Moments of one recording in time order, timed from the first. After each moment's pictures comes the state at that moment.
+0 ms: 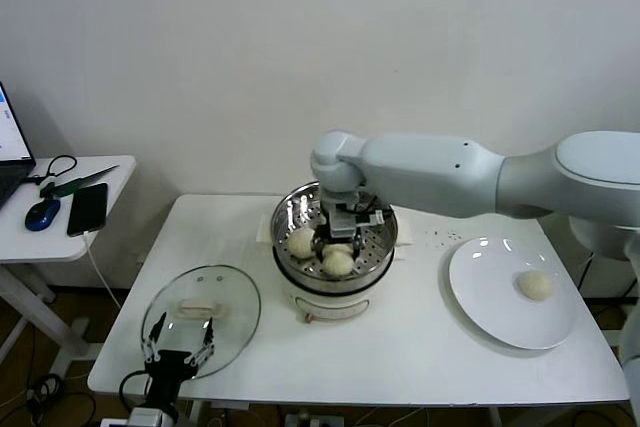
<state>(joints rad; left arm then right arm) 1.70 -1.49 -0.66 -1.96 0.10 -0.06 0.02 0.58 1.30 -1.41 1.27 -0.11 0.59 -1.18</state>
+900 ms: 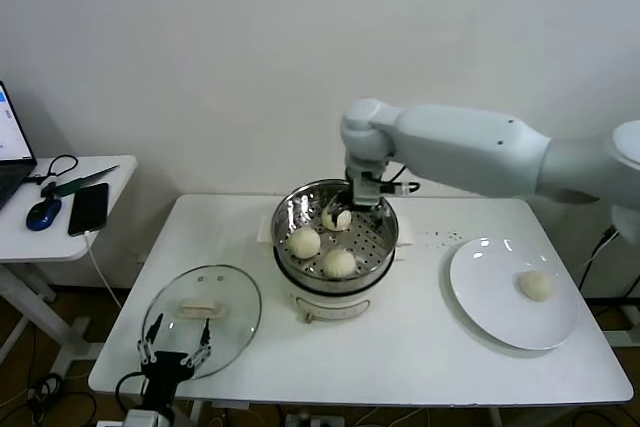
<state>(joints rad) 1.71 -1.48 -0.67 -1.96 0.08 -0.07 0.02 0.71 1.09 -1.40 1.25 -0.06 0.51 -1.16</state>
